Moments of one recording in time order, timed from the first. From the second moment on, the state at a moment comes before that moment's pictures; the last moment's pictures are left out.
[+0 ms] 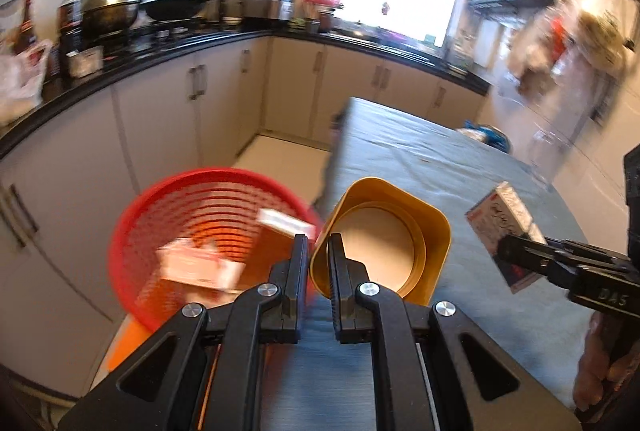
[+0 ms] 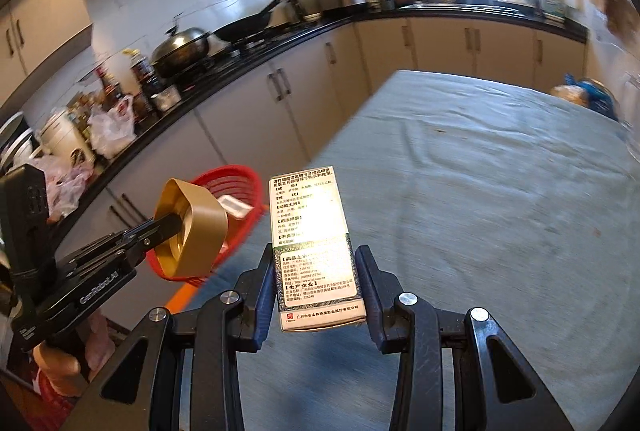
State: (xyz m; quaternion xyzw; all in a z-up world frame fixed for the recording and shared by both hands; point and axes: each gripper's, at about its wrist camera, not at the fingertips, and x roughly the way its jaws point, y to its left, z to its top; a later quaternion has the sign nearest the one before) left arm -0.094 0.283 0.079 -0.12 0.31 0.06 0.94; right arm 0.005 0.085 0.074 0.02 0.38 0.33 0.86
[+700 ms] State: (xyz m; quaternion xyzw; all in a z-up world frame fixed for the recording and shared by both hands) left arm -0.095 0.378 0.030 -0.15 0.35 0.16 0.91; right arm 0.047 0.237 0.031 0.01 0.45 0.39 0.80
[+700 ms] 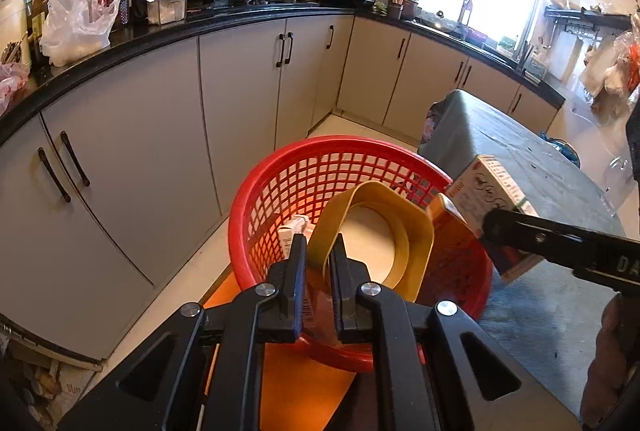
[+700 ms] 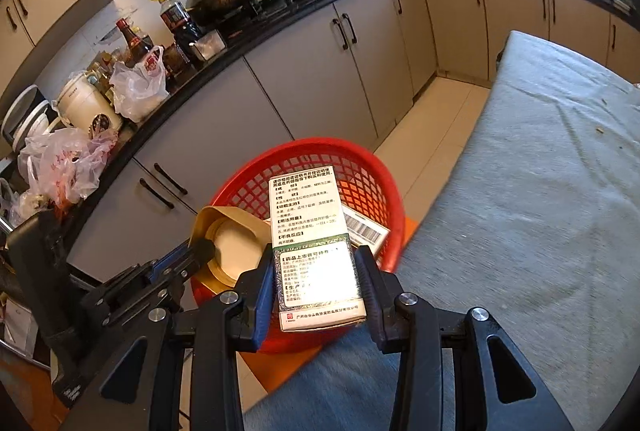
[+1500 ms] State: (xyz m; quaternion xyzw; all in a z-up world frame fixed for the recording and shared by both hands) left arm -0.119 0.352 0.052 -0.11 0.30 0.21 0.92; right arm 0.014 0.184 0.077 0.00 0.37 0.35 0.86
